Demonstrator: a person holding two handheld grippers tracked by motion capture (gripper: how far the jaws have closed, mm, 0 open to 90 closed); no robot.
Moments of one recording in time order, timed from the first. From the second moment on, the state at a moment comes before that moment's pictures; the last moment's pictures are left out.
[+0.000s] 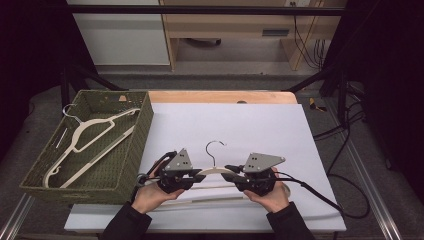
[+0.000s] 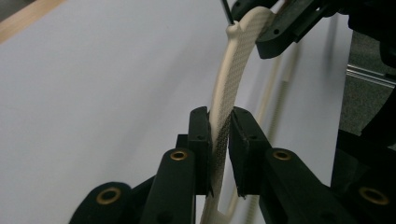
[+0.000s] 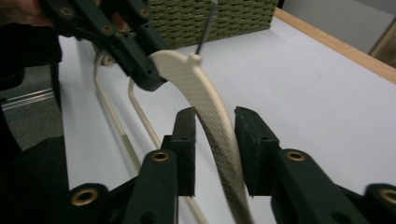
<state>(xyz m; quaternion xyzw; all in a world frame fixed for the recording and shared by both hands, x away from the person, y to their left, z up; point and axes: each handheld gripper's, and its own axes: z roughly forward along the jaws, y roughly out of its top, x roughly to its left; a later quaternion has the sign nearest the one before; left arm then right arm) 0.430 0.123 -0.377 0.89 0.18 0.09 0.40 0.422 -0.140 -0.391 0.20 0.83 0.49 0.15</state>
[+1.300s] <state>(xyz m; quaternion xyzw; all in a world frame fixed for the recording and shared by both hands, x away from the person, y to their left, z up) 0.442 0.213 -0.258 0.81 0.27 0.18 0.48 0.425 -0.231 -0.389 0.39 0.71 0.54 0.22</state>
